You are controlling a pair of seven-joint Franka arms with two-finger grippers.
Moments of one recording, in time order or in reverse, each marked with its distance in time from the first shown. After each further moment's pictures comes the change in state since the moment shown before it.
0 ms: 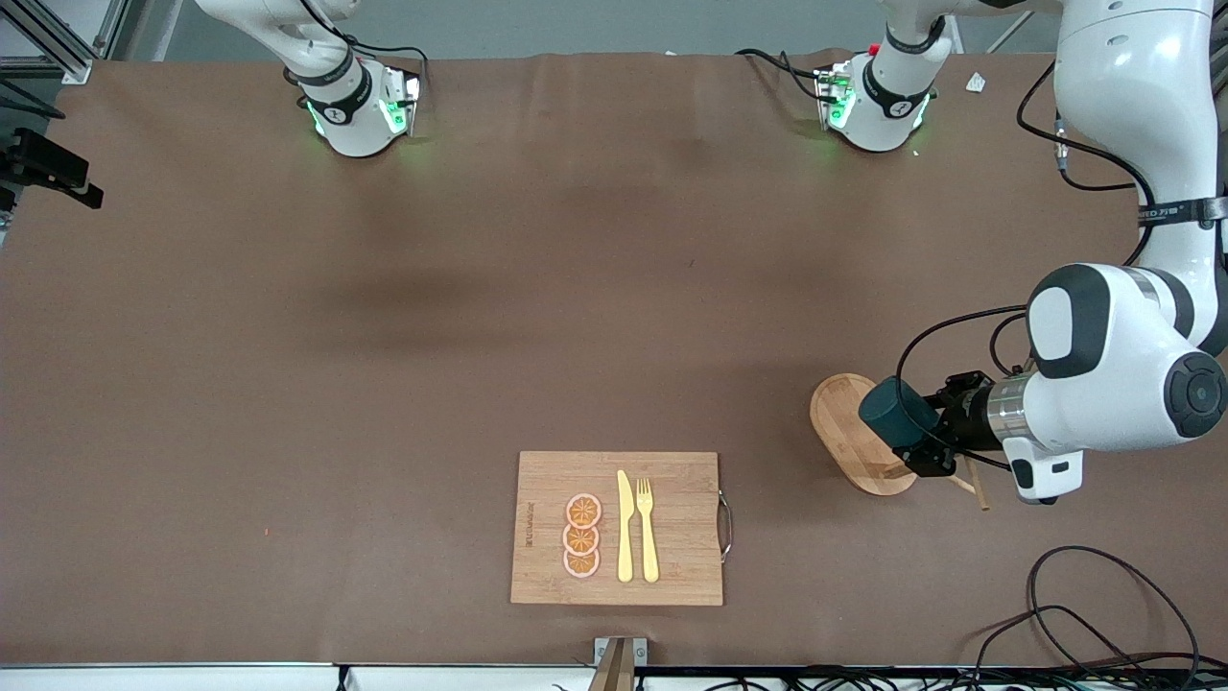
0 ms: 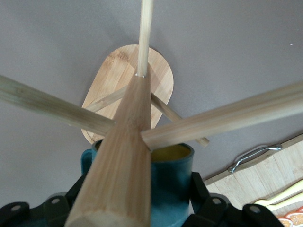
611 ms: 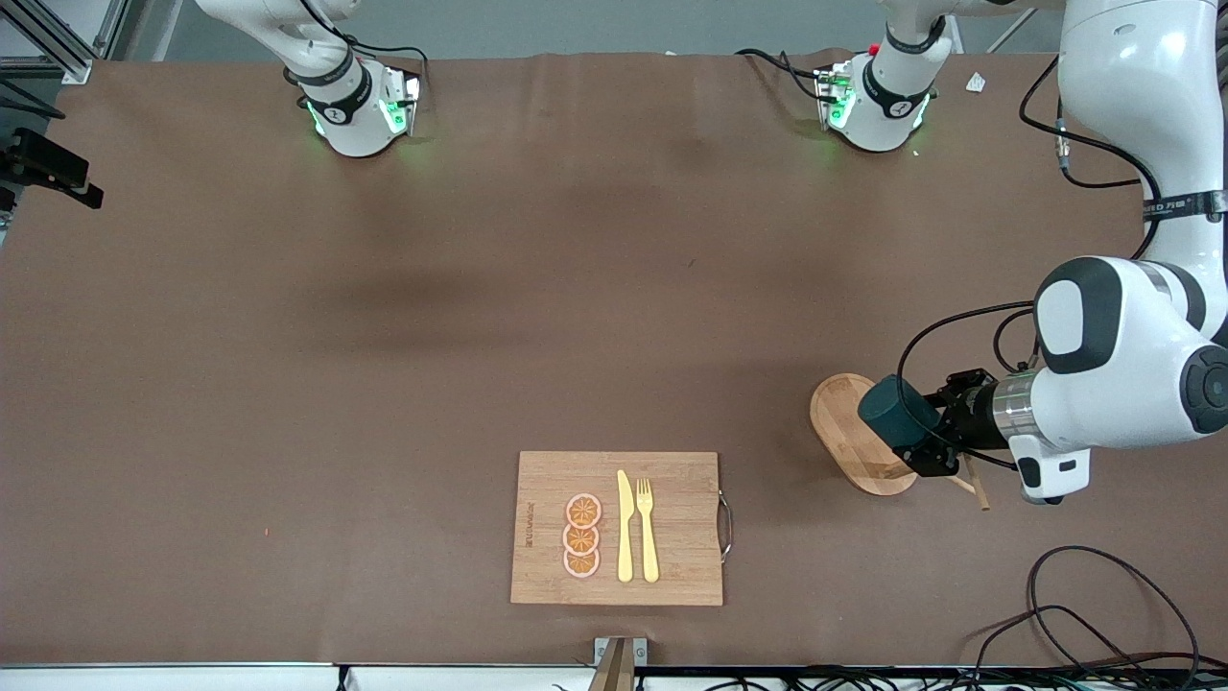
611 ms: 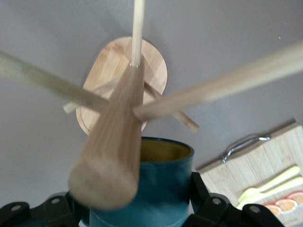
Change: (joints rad) left arm 0.000 -0.019 -0.002 0.018 -0.041 -0.032 -0.004; right arm 0.000 0.000 0.000 0.000 0.000 0.000 0.000
